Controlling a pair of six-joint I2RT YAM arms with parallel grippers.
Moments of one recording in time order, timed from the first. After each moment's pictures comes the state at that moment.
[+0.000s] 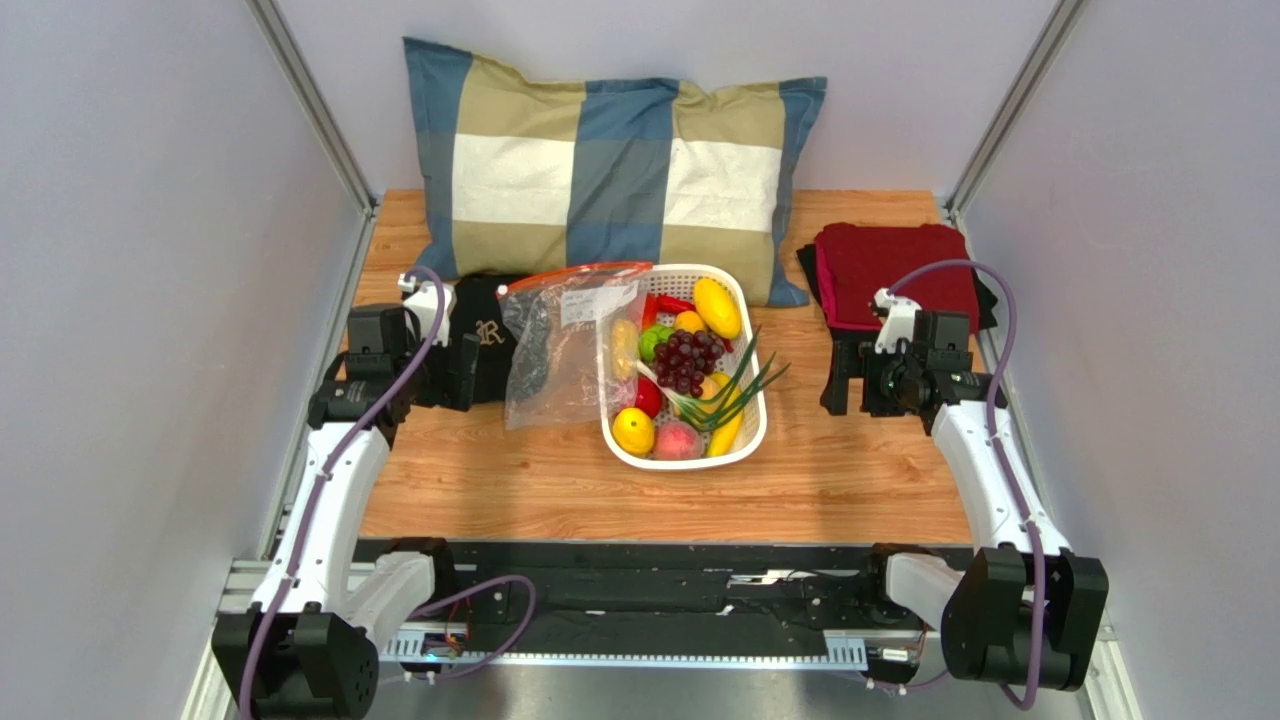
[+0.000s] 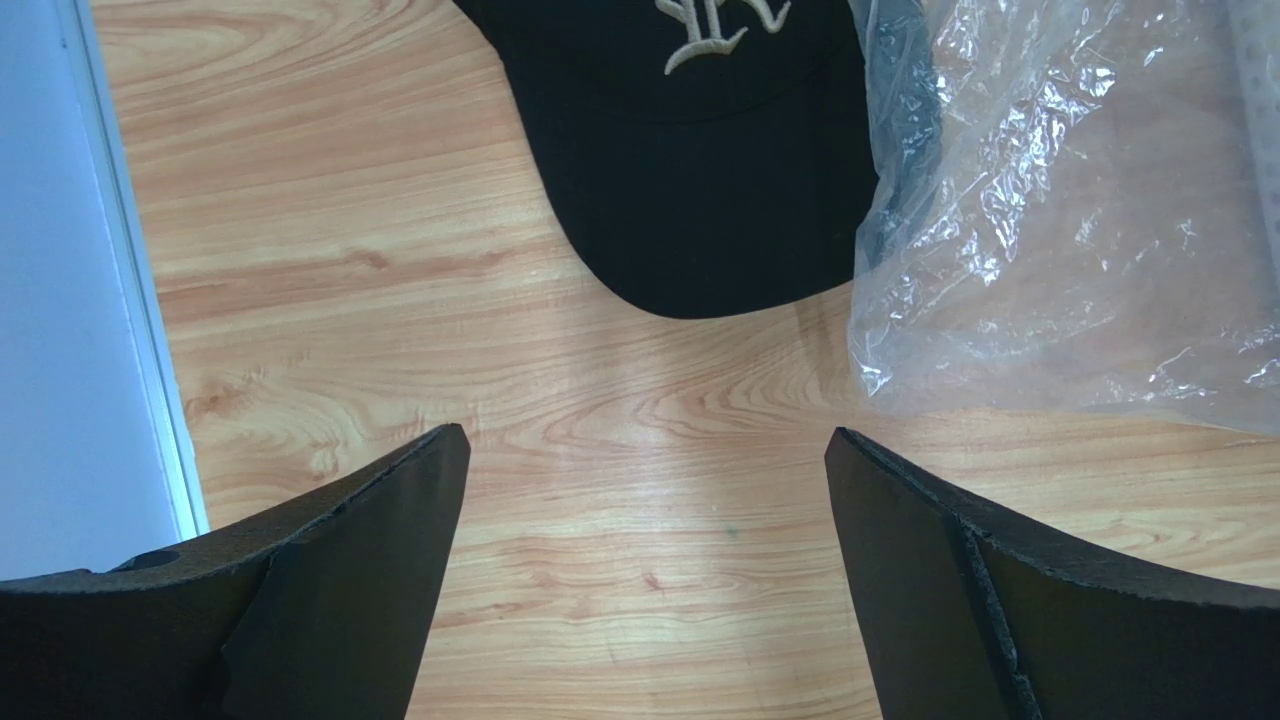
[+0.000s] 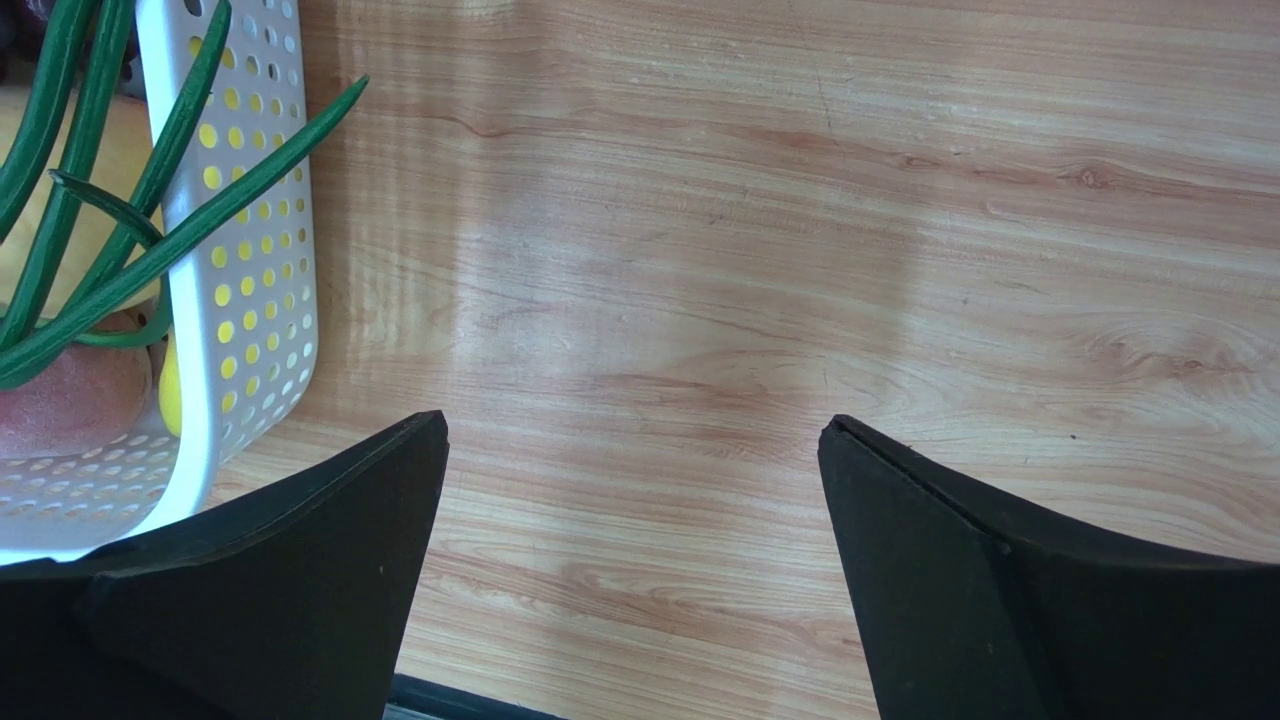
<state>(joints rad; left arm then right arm) 0.02 0.95 0.84 -0.66 0.08 0.19 -0.09 1.10 0.79 -0.61 -0.29 -0.06</state>
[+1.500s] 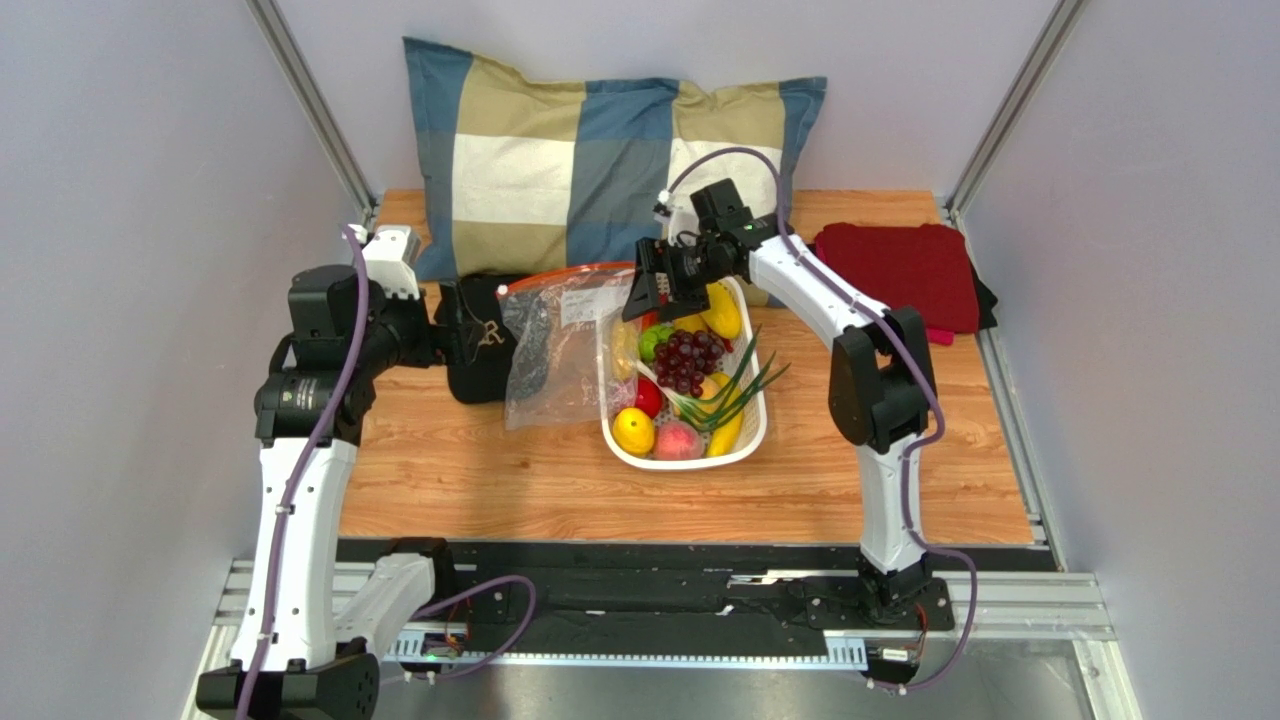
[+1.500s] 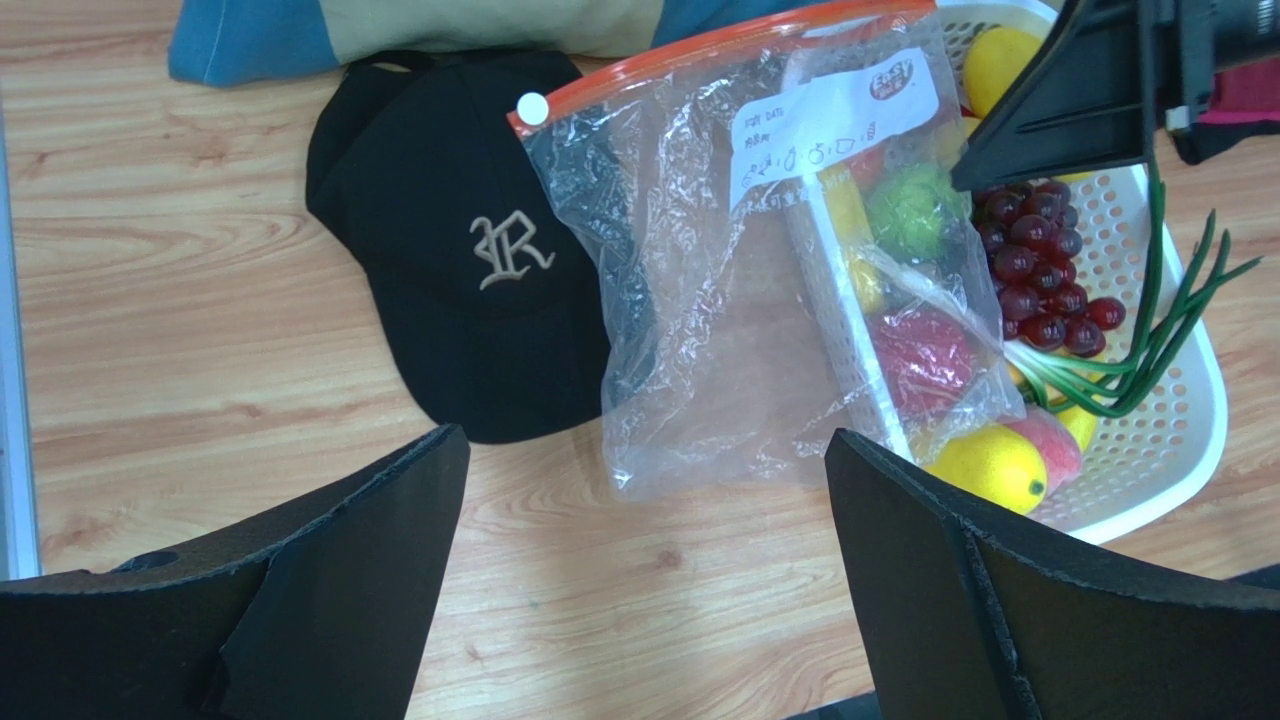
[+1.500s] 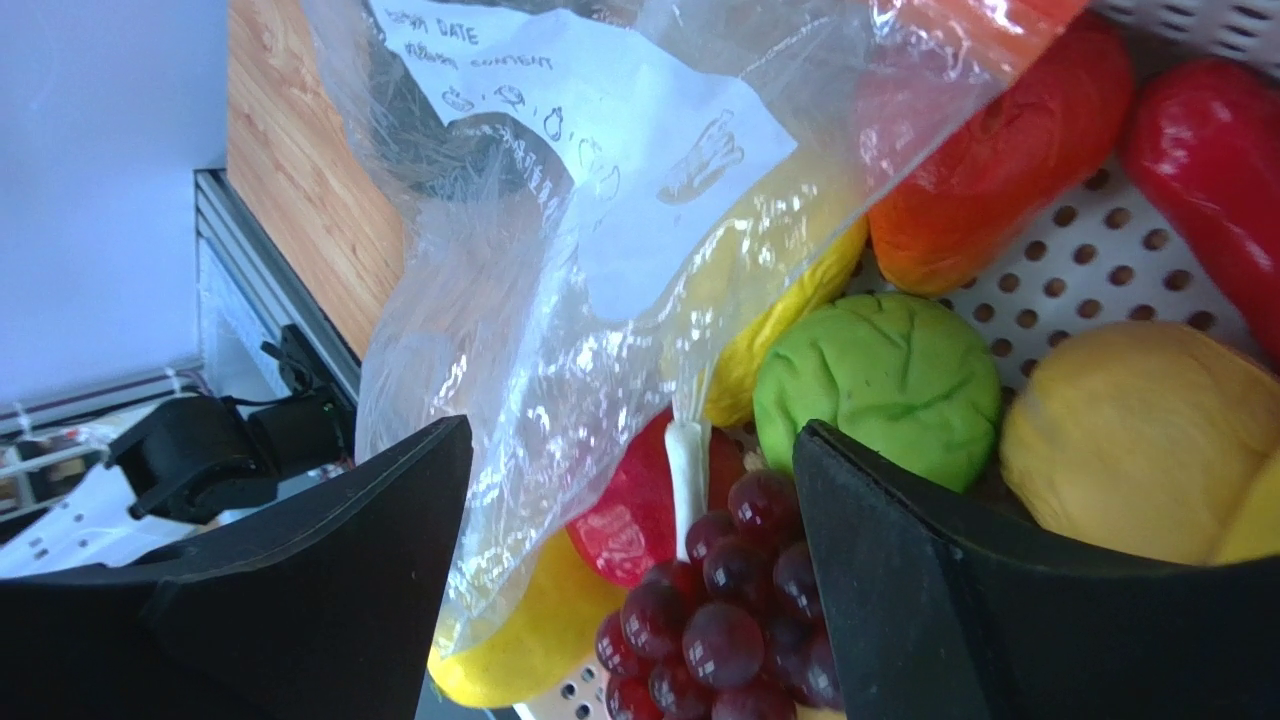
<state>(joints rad) 0.02 0.91 1.18 -0.79 0.31 -0.05 0.46 2.09 1.85 -0.69 -0.63 0.30</state>
